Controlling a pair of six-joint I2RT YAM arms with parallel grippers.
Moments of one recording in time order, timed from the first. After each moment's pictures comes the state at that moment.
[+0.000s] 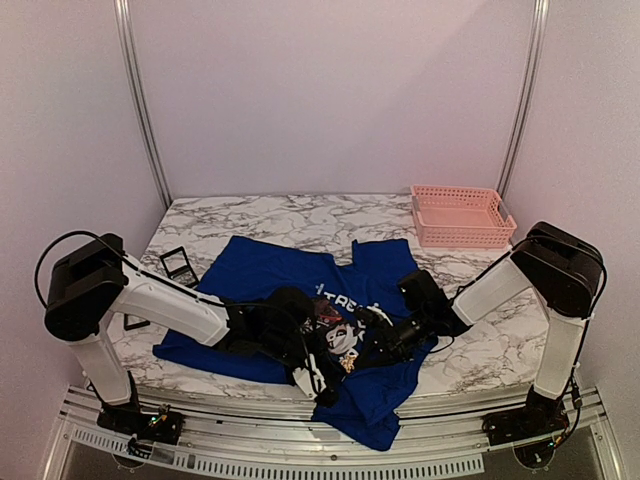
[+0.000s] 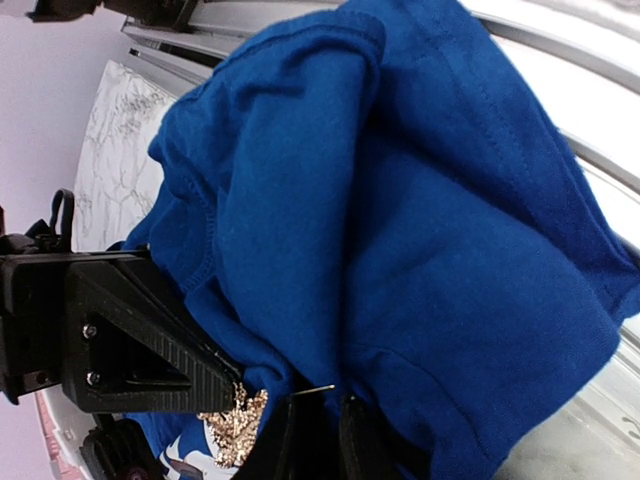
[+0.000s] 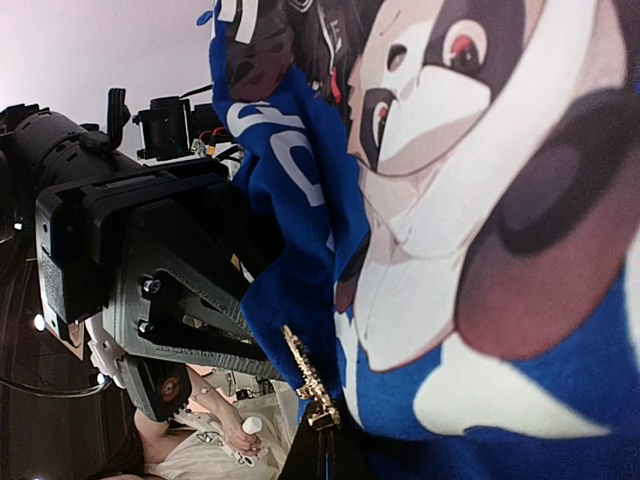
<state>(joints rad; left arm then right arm) -1.11 1.79 0.83 0.14 0.41 1.46 0.76 1.91 0.72 0.35 -1.11 0.81</state>
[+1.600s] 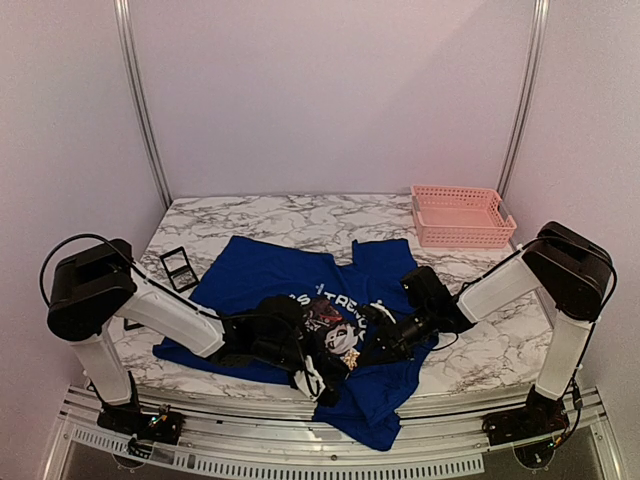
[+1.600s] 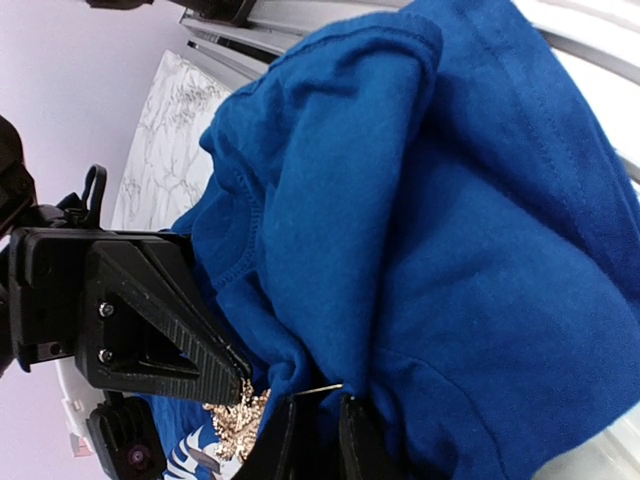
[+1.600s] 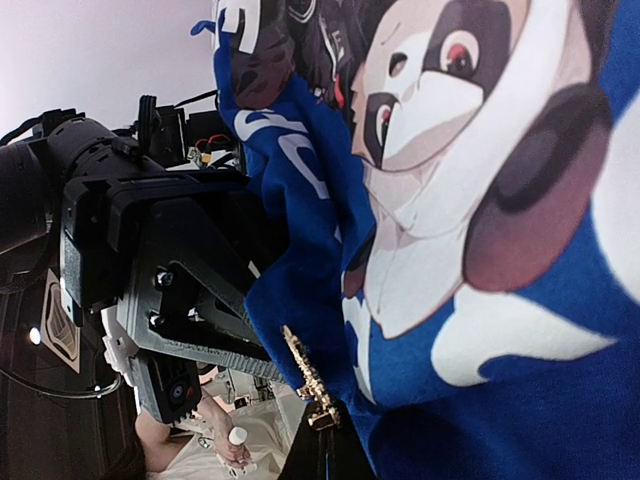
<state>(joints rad) -1.11 1.80 0.72 0.45 0.38 1.36 0.76 1.85 0.72 0.27 -1.08 0.81</state>
